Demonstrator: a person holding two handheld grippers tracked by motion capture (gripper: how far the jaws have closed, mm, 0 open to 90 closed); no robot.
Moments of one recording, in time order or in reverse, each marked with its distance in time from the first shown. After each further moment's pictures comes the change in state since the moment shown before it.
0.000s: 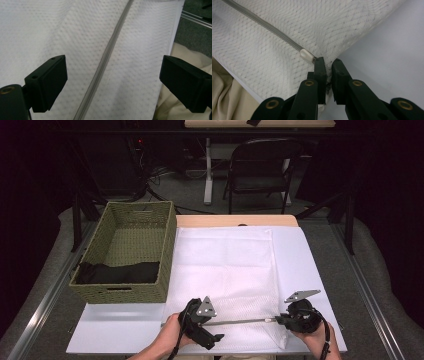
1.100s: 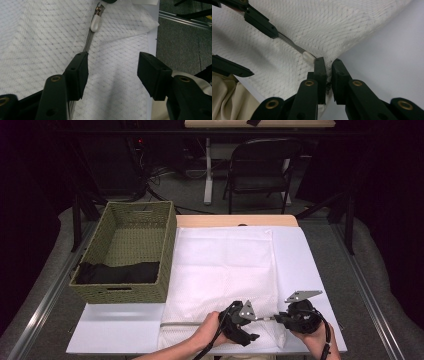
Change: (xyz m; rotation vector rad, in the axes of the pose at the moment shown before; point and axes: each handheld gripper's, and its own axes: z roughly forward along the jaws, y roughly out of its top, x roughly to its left) left arm -0.030 0.061 0.071 -0.010 -0.150 0.125; right arm 0.004 0.002 -0.005 -0.057 0.000 -0.023
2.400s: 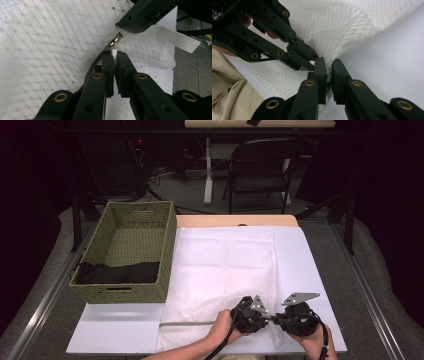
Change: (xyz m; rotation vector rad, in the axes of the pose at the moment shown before) left arm 0.010 0.015 0.032 -0.050 0.005 -0.098; right arm 0.013 0.002 -0.003 -0.022 -0.001 -0.039
